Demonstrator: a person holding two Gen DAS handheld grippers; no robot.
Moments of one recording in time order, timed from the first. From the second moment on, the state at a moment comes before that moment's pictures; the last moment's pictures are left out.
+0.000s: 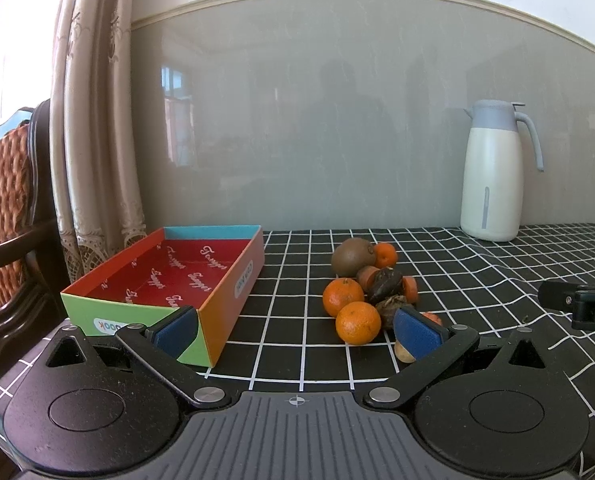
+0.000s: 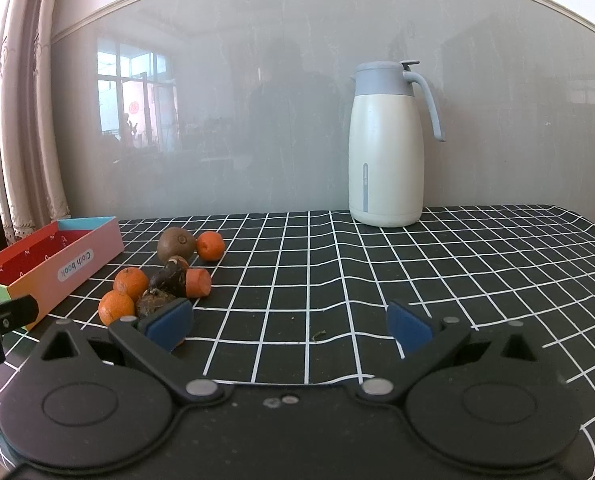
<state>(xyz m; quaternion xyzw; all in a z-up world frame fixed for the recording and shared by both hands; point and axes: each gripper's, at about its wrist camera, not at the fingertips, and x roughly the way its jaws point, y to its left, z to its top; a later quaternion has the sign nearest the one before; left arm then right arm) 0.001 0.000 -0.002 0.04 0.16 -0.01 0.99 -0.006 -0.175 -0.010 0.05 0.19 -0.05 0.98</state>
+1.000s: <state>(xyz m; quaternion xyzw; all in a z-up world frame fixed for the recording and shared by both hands) 0.002 0.002 -0.002 0.02 0.17 -0.01 0.99 -0.006 -0.173 -0.011 0.05 0.20 -0.05 0.98</state>
